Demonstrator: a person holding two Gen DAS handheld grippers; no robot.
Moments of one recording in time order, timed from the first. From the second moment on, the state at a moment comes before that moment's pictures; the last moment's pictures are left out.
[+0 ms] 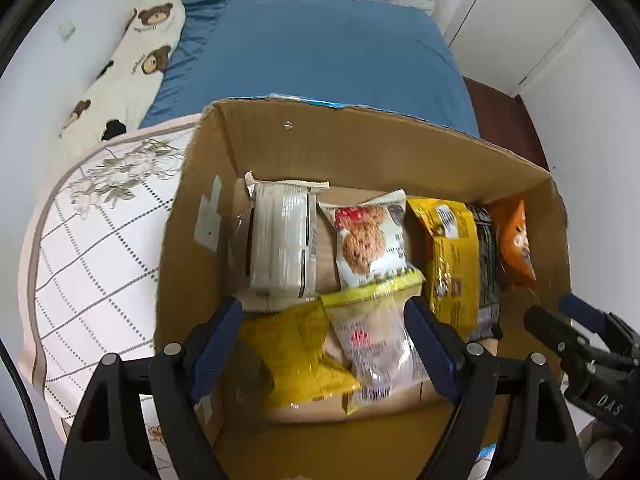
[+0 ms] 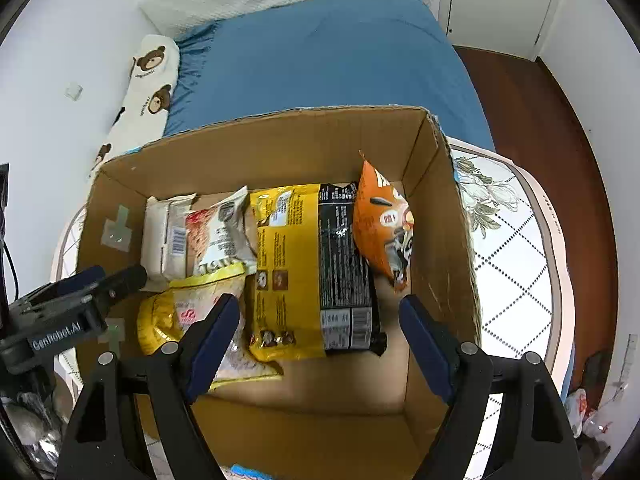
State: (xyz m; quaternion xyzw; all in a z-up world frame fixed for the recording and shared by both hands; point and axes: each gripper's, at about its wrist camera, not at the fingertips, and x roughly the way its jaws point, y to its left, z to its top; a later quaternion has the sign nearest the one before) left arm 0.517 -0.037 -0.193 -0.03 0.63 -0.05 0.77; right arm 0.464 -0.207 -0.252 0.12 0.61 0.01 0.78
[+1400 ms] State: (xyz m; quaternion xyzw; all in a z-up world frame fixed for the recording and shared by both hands) left arm 0.214 -0.074 -0.205 0.08 0.63 -0.15 0.75; right arm 0.187 -0.245 -0.240 0.20 0.61 0.00 0.77
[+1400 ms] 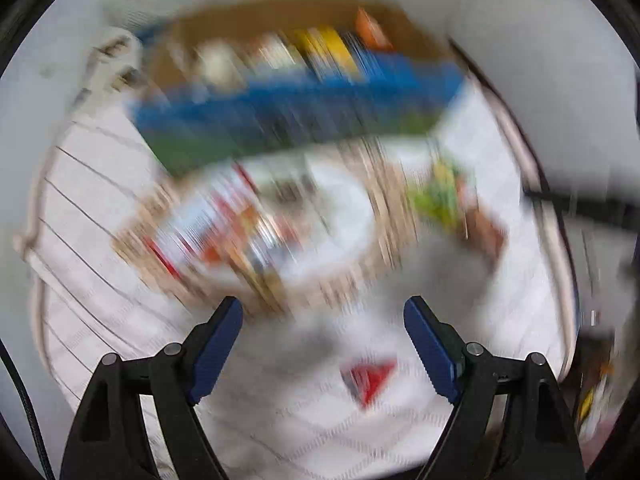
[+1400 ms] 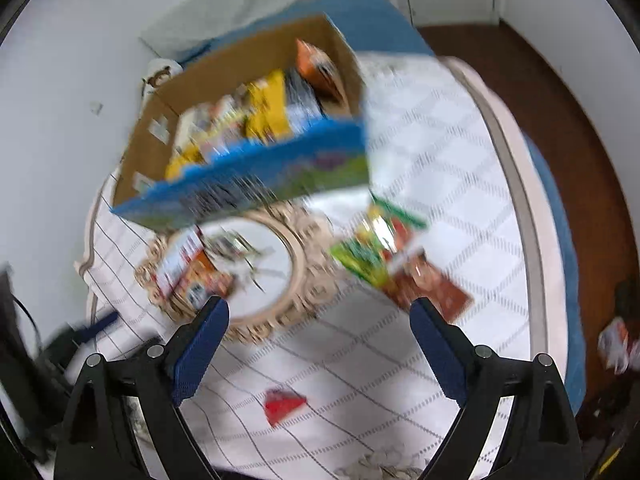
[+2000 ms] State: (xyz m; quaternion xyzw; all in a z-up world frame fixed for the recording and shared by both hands) left arm 0.208 -0.091 -0.324 0.04 0.73 -0.06 0.68; right arm 0.221 -0.277 -0.370 0.06 0.69 0.04 0.72
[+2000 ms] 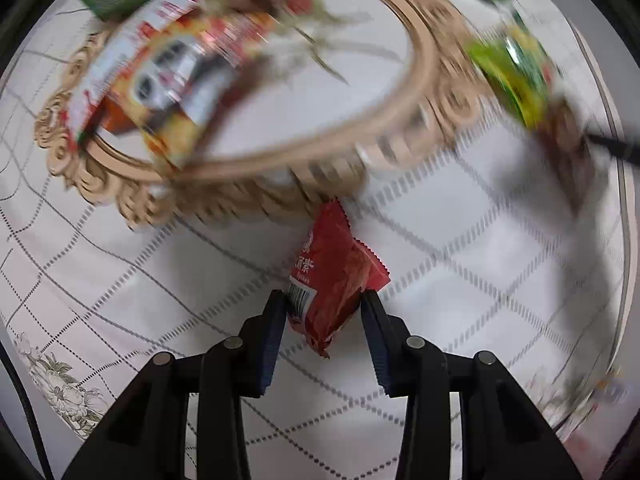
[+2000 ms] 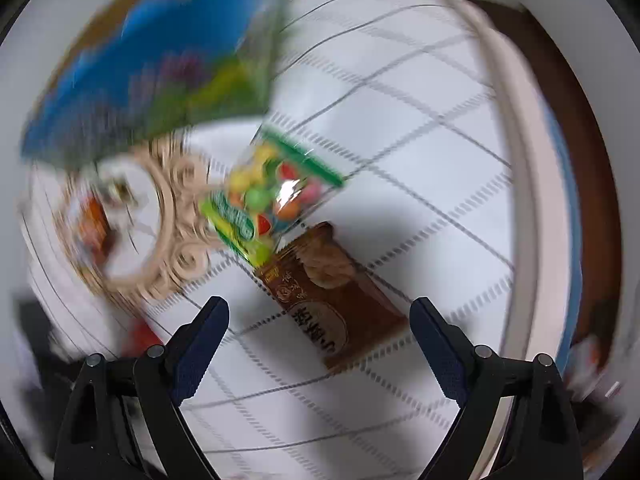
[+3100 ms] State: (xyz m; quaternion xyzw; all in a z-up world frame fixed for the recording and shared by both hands) left arm 0.240 -0.093 -0.294 0.03 0.70 -0.11 0.71; right arm 0.188 -0.188 -0.407 0.11 0.67 0.01 0.73
